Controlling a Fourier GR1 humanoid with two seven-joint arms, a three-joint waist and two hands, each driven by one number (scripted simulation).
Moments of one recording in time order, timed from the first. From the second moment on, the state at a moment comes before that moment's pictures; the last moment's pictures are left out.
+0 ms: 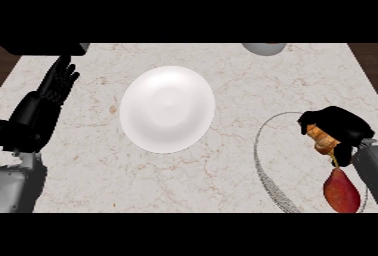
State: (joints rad) left arm -0.26 0.33 0.05 -1.60 0.10 -0.04 0.10; right arm -0.42 -0.57 0.17 -0.95 1.07 0.19 -0.46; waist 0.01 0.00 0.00
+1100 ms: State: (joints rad) left arm -0.25 0.32 0.07 -1.62 0.08 -0.04 0.11; right arm -0.54 -0.43 -0.08 -1.14 0.87 0.13 -0.21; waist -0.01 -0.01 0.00
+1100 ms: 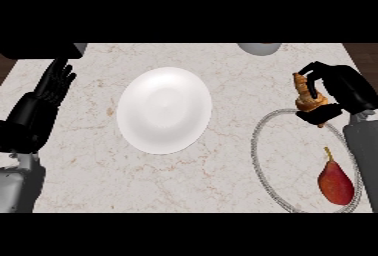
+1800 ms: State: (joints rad) left arm -0.25 0.29 0.07 -1.61 0.06 -0.05 0.11; right arm -0.62 -0.18 0.01 -1.54 0.69 0.35 0.06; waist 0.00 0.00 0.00
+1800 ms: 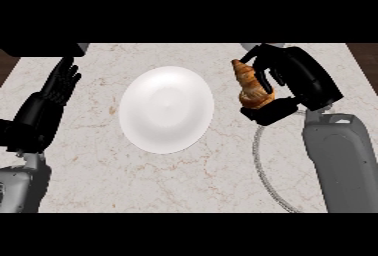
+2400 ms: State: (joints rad) left arm -0.29 0.28 0.08 -1.62 0.06 -0.07 0.14; right arm -0.86 -0.01 0.20 -1.21 0.64 0.13 0.22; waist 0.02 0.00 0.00
